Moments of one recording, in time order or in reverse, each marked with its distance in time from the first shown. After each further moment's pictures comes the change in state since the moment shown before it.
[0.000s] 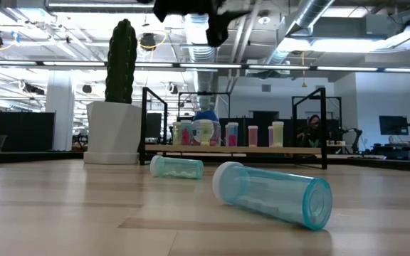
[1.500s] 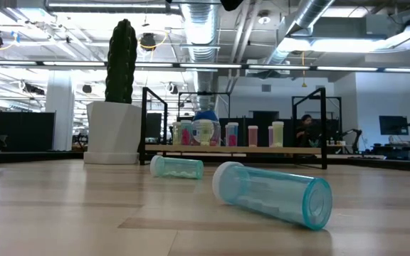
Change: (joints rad) left arm -0.206 0.002 -0.001 0.092 0.168 0.088; right arm 0.162 0.073 0.000 0.302 -0.009 -0.078
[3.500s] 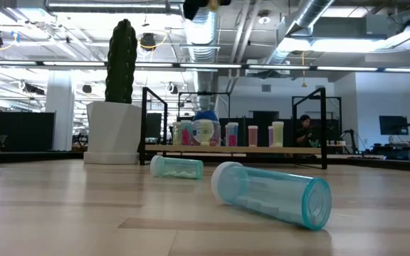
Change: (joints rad) left arm 0.093 -0.194 -0.001 -0.339 -0.788 0.417; right arm -0.160 -0.143 0.002 -0.054 0.436 0.676
